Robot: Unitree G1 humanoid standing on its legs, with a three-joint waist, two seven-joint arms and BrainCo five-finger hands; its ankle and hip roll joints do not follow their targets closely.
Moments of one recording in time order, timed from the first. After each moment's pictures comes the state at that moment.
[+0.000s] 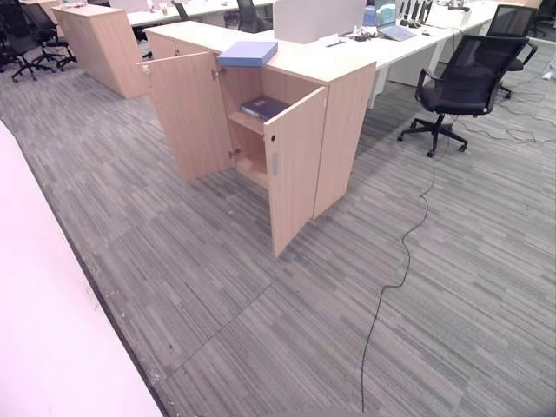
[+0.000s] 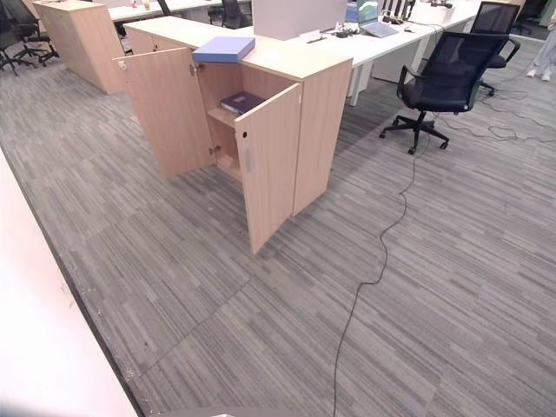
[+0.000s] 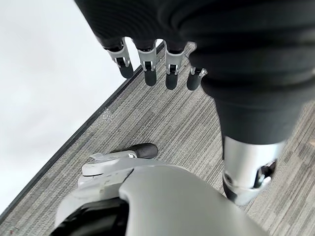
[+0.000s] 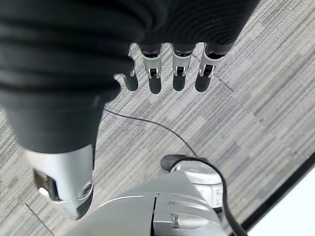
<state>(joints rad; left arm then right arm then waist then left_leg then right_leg) 0.03 0.21 -0.16 1.33 -0.11 -0.01 -0.02 0.03 -0.26 0.15 1.38 0.18 0.03 0.04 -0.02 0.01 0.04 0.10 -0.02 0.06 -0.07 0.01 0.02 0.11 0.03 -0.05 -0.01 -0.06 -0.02</state>
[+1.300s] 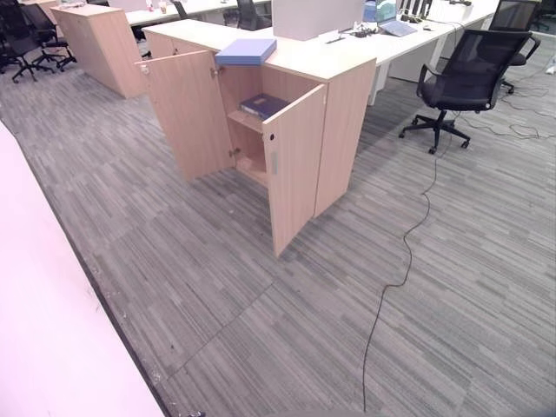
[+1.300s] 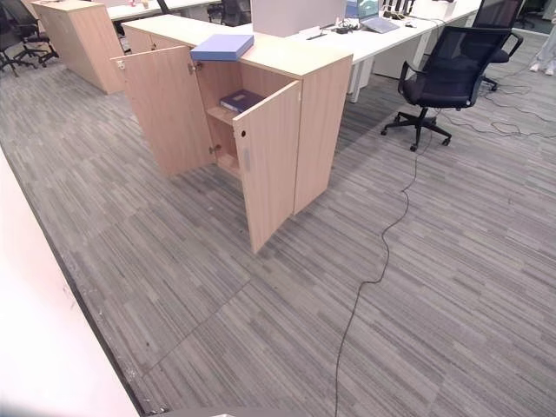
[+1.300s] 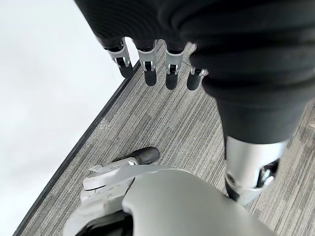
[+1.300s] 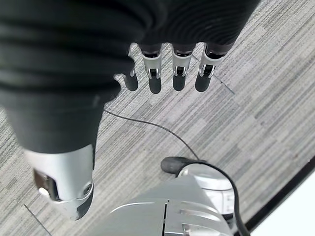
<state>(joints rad) 0.01 0.22 -0.21 1.32 -0.03 -0.01 -0.02 0.02 -0.27 0.16 1.38 0.17 0.03 0.05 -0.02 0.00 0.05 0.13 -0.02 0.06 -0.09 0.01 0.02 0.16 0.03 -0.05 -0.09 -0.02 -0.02</state>
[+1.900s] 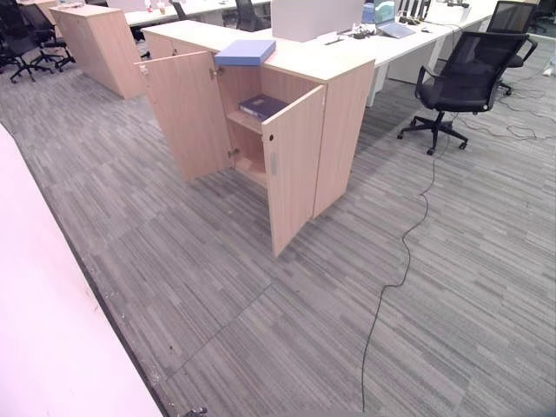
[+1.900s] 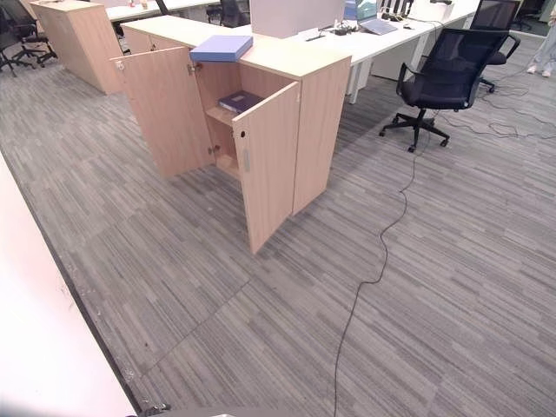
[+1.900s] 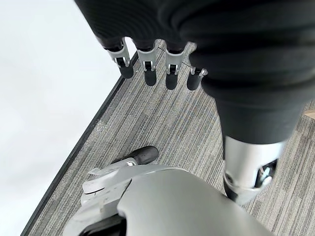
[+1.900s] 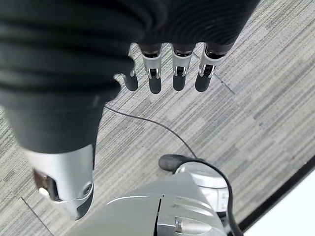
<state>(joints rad) 0.01 0.23 -0.24 1.31 -0.01 -0.01 -0.03 0.02 -0.27 0.19 1.38 0.17 0.03 0.06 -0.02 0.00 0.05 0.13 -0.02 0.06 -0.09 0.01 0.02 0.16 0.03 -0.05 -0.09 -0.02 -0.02</state>
